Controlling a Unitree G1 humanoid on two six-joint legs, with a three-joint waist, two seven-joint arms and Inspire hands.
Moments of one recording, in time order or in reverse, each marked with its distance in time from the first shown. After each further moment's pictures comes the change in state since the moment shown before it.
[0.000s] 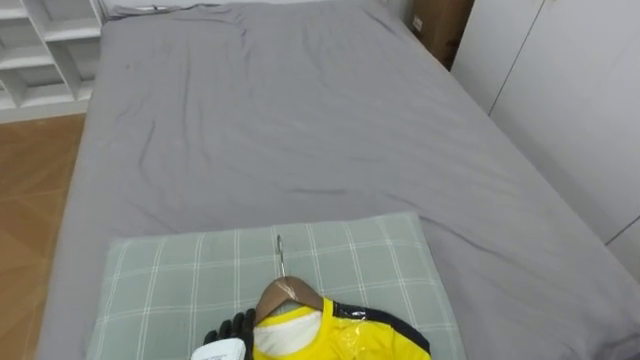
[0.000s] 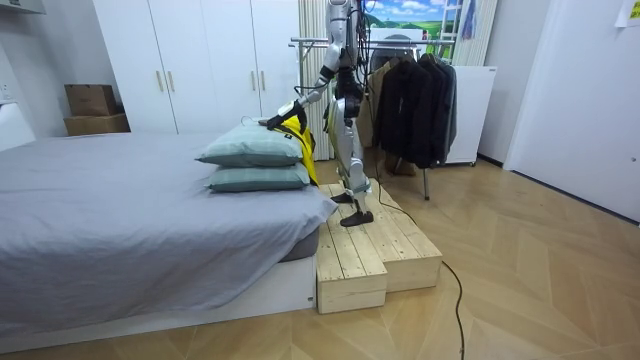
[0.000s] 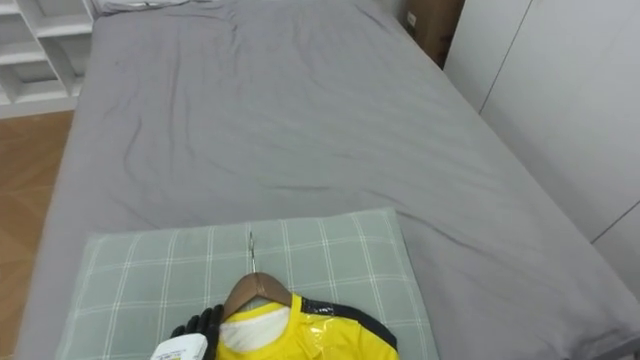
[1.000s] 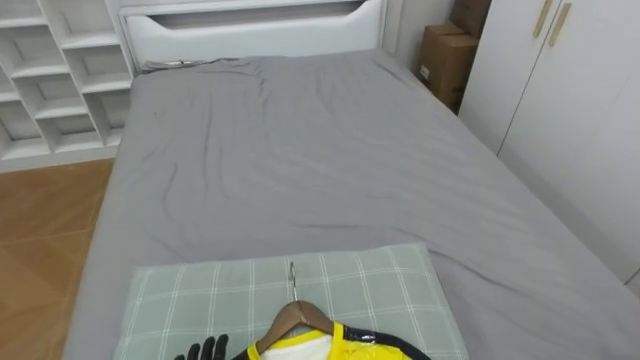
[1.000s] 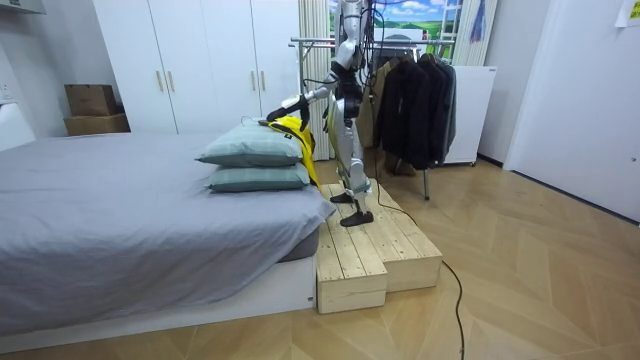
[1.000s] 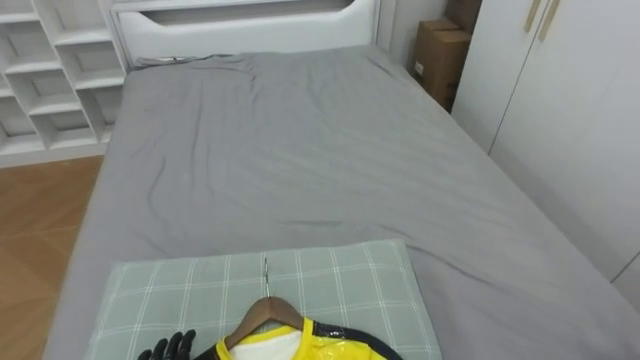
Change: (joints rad) left arm 0.139 0.048 0.051 -0.096 0.038 0.026 0.038; right arm 0.059 -0.006 -0.062 -0.003 0.006 0.020 -0.002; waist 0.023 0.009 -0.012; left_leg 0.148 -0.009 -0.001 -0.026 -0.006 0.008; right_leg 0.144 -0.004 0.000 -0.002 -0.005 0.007
